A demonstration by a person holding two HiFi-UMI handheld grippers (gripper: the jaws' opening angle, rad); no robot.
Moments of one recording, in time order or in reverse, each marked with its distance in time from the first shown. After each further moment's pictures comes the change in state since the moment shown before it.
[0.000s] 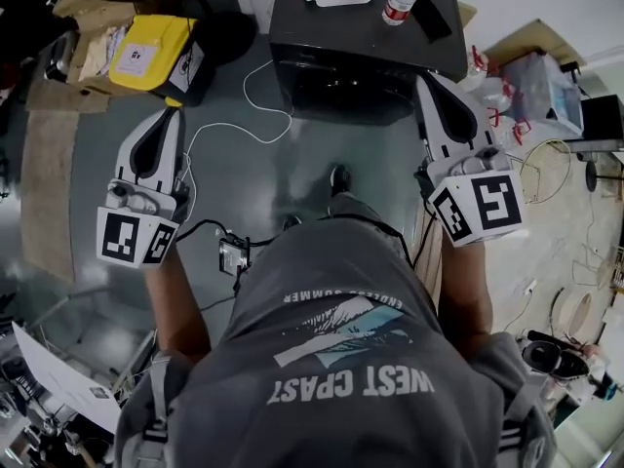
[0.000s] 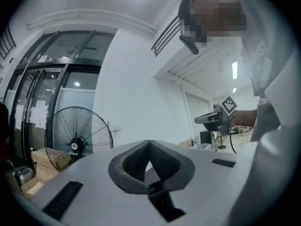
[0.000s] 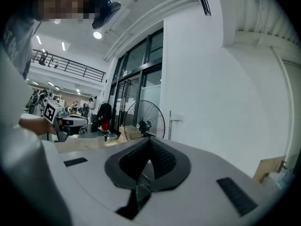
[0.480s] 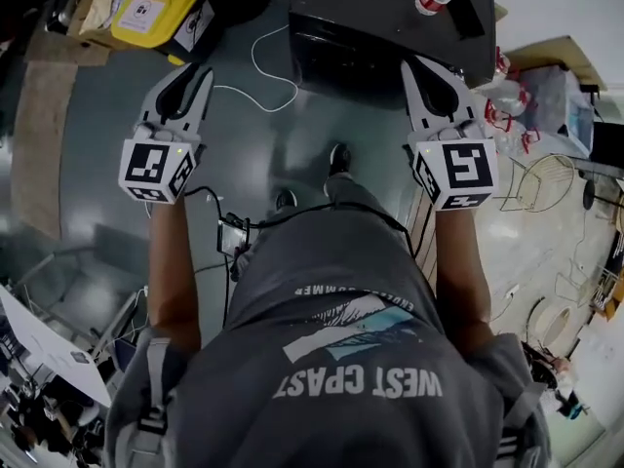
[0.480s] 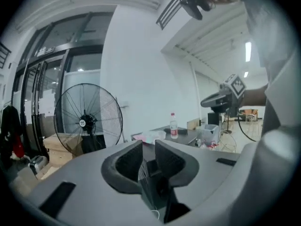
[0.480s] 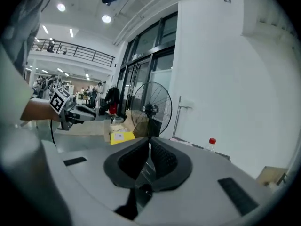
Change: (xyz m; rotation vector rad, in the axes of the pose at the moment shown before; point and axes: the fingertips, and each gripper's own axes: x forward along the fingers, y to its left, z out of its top) left arm 0.032 0.038 -0.131 -0.001 0.268 0.095; right arm 0.077 0.012 -0.087 -0.115 0.181 0.089
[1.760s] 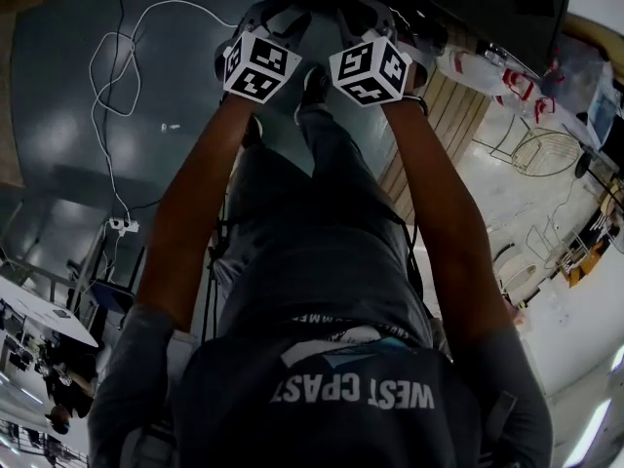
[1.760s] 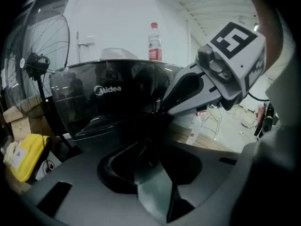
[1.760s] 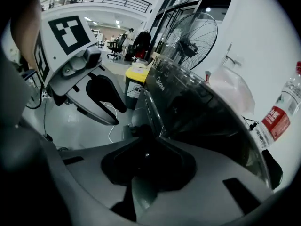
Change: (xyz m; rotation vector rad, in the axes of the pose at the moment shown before) left arm 0.303 -0.186 -0.276 0.026 0.435 -0.245; right arm 0.204 -0.016 -0.346 -0.402 0.504 0.212
